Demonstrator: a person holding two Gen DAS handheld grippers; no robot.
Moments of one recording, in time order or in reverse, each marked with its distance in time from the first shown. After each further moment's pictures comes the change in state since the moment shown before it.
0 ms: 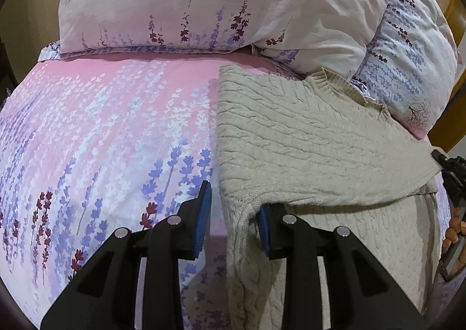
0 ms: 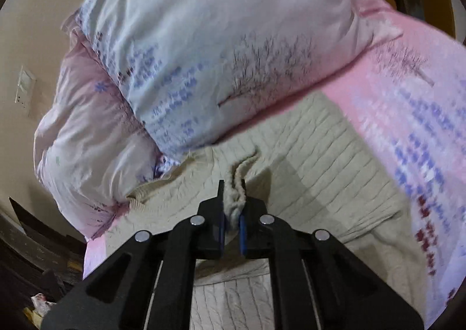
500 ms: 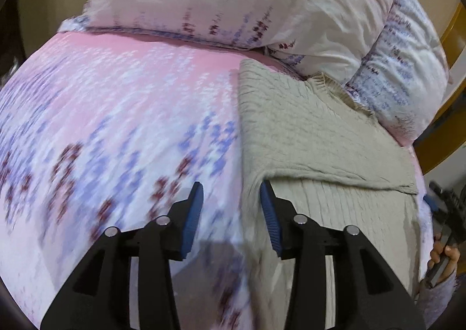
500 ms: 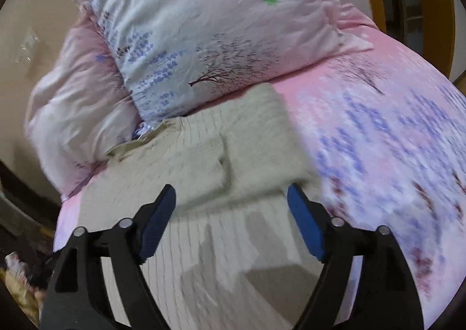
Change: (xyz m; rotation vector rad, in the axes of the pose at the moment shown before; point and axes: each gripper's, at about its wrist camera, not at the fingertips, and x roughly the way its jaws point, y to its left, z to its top) left arm -0.051 0.031 -0.028 -0.114 0.006 -0.079; right arm -0.071 -0.050 -0.022 -0.134 0.084 -0.075
